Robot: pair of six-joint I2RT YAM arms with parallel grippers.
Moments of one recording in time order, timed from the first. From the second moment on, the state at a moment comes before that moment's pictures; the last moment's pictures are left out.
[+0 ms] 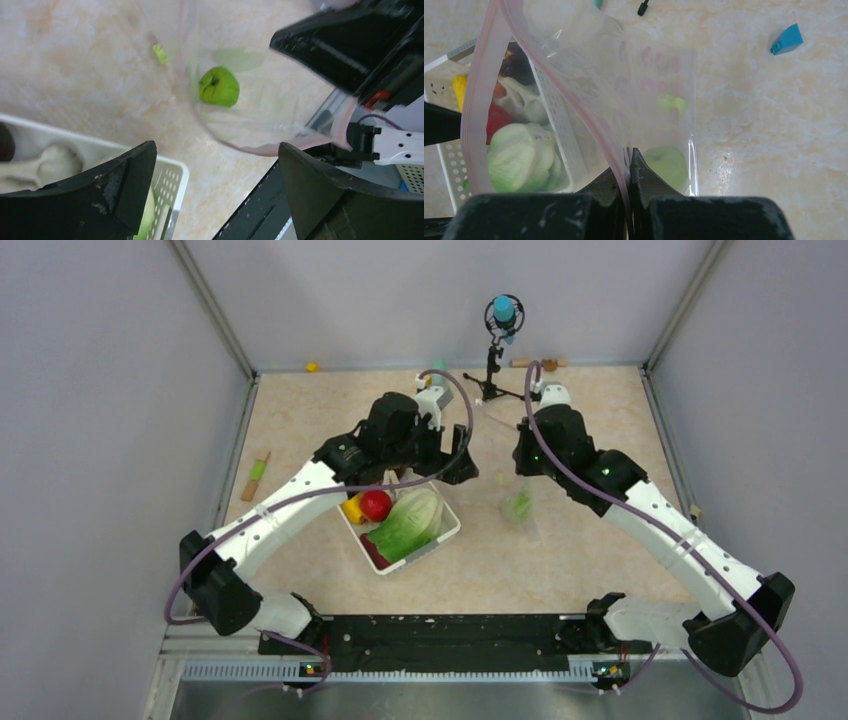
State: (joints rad) left arm -0.73 1.46 1.41 -0.48 0.27 -0.42; right arm 0.64 1.16 1.20 -0.65 0.29 0.40
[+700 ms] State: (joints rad) left arm -0.49 1.13 0.92 -0.54 -0.08 -0.60; right arm 0.64 1.17 1.14 -0.55 0.25 0.36
